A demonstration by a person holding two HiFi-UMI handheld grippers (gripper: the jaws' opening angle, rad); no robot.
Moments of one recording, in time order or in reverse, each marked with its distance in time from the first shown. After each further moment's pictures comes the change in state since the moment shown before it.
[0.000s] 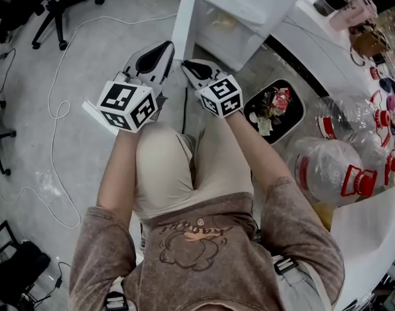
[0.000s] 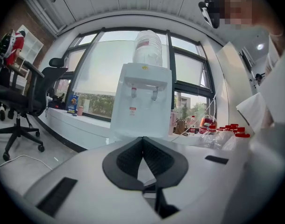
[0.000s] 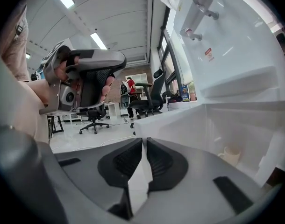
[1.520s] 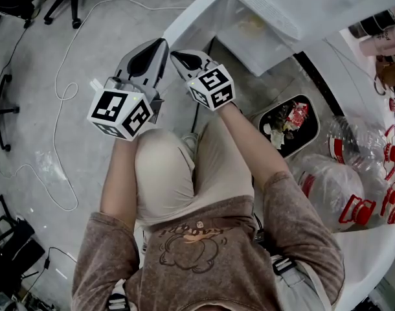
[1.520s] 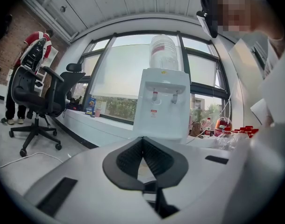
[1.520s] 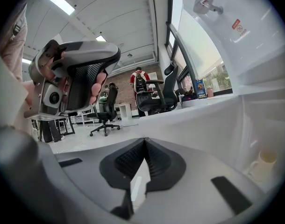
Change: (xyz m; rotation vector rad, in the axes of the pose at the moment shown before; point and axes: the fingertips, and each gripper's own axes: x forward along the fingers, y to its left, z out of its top) left arm -0.035 0.066 0.002 -0.036 -0.030 0.167; right arm 0.096 0.038 0.016 -0.001 -0.013 0.164
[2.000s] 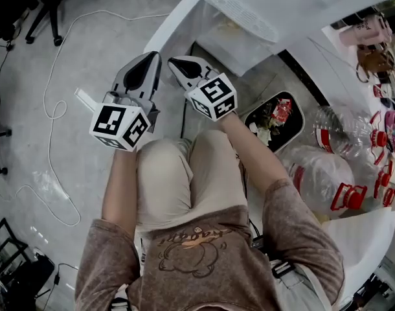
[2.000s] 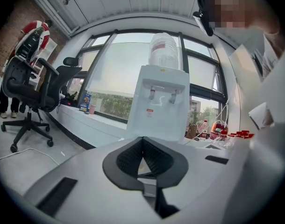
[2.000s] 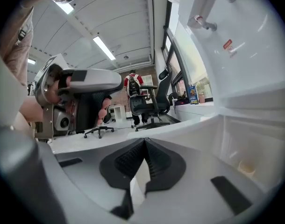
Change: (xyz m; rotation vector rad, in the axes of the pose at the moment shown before) left arm 0.027 -0.011 -0.001 -0.044 0.016 -0.052; right arm -0.044 -0.025 0.035 0.000 -0.011 -0.067
